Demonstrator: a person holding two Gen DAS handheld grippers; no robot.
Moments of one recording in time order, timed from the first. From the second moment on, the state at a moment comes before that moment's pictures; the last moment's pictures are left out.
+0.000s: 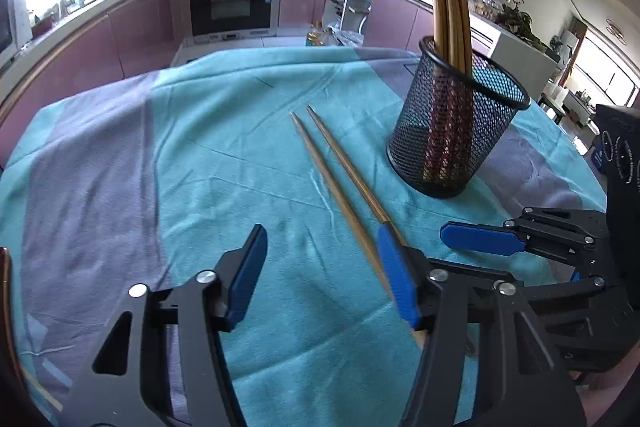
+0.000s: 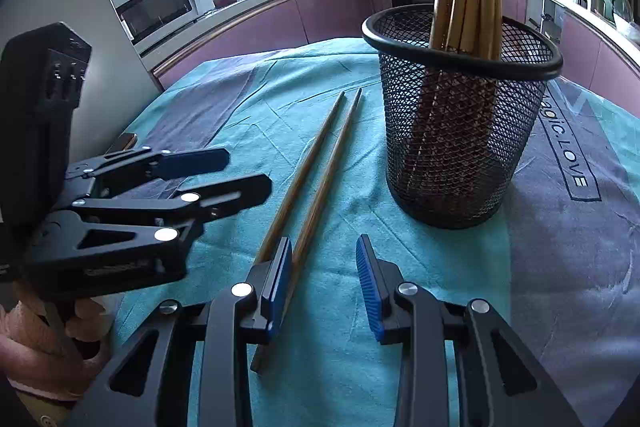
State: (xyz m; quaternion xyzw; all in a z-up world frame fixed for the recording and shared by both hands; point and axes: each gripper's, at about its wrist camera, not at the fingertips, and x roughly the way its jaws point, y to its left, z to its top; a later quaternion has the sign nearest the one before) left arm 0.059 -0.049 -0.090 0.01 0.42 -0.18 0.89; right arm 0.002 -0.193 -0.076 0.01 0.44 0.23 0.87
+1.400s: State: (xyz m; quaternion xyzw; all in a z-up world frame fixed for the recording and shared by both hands) left arm 0.064 -0.045 -0.104 0.00 0.45 -0.20 0.87; right arm 0.031 -0.184 -0.080 0.03 0.44 0.22 0.87
